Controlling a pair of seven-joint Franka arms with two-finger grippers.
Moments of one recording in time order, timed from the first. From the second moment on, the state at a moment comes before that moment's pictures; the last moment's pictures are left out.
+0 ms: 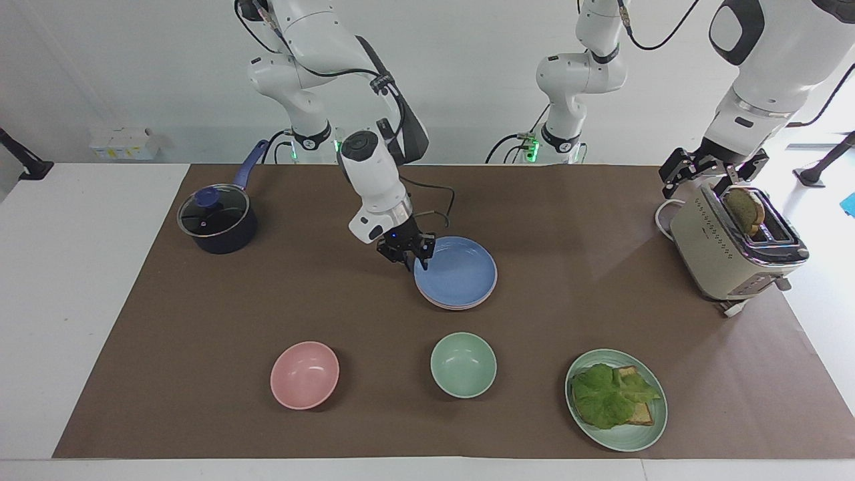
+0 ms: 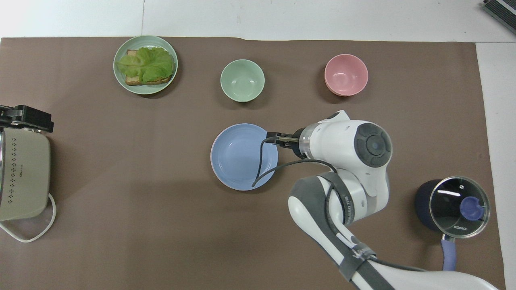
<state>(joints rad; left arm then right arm) -0.03 0.03 0.00 -1.54 0.04 1.57 0.04 0.32 0.16 0.10 -2.01 0.26 2.43 0.44</state>
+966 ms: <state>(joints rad) -0.03 0.03 0.00 -1.54 0.04 1.57 0.04 -0.06 -0.15 0.09 -1.77 0.04 1.75 0.27</state>
